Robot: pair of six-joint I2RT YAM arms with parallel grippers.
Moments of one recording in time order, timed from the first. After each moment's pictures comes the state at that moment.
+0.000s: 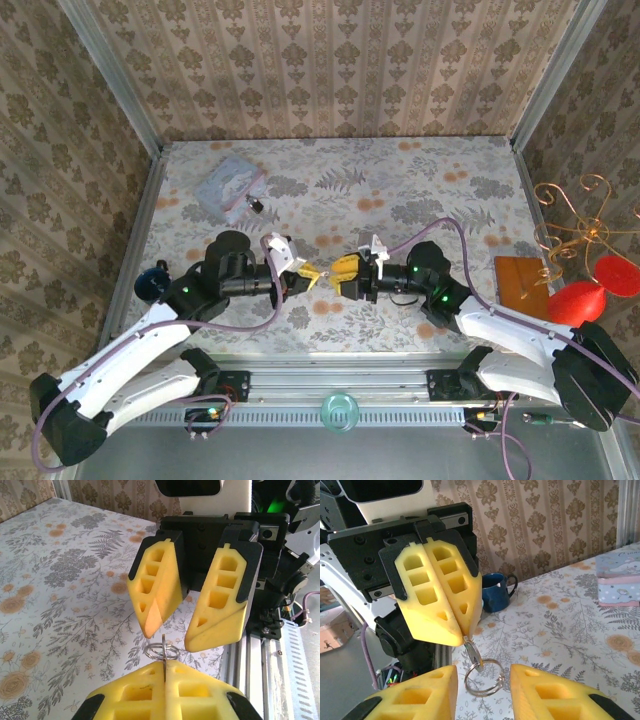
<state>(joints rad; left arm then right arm) -0.79 0.85 0.74 -0.30 0.56 0.11 0.70 1.09 0.48 0.56 -0.64 0.21</state>
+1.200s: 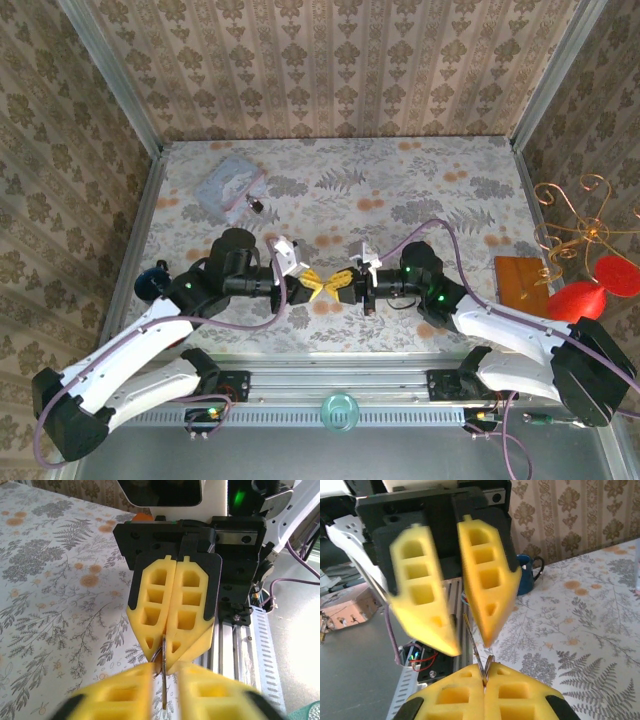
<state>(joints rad) -0.79 0.88 0.76 -0.36 0.66 0.13 0.74 1.11 0.51 0.47 -0.71 0.16</state>
